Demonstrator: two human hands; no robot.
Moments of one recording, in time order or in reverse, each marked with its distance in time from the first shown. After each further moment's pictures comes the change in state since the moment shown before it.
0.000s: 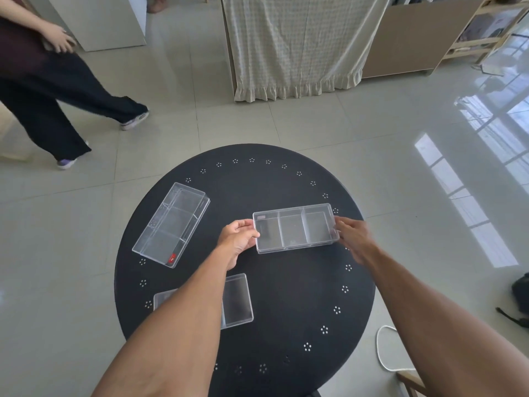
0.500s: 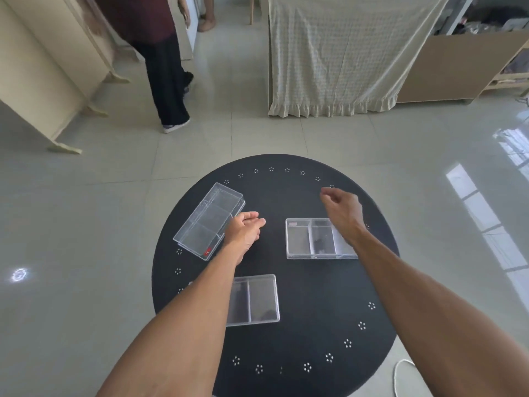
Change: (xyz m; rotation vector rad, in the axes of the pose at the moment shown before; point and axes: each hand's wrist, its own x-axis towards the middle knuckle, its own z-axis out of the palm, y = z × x) left_hand -0.024 0.027 -0.052 0.050 0.185 0.170; right_hand -0.039 -0.095 0.093 -0.253 0.011 -0.368
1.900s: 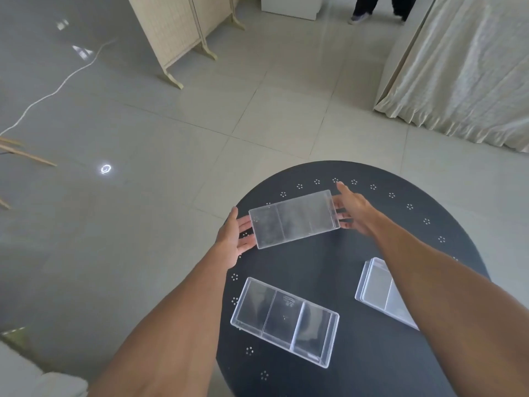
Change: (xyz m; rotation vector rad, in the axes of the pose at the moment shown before) left_hand 0.029 -0.044 -0.173 -0.617 0.267 -0.428; right_hand 0.081 -0.080 0.196 -0.135 -0.652 0.275
